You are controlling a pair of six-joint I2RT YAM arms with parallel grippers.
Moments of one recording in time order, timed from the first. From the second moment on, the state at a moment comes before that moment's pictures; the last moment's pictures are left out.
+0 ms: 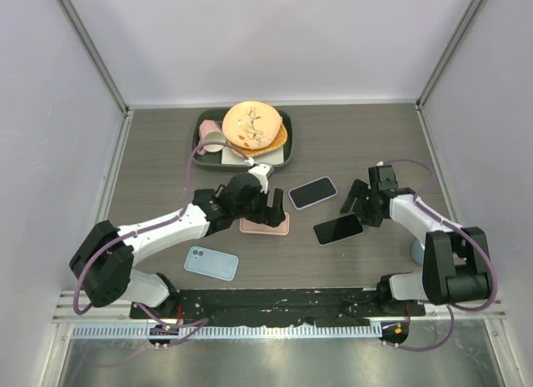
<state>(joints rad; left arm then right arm) -0.84 1.41 0.85 -0.14 0.03 -0.47 0.10 1.32 0.63 -0.41 -0.06 0.57</state>
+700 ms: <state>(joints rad) -0.83 1.48 0.88 -0.07 0.08 -0.47 0.29 1.32 0.81 -0.36 -0.06 0.57</state>
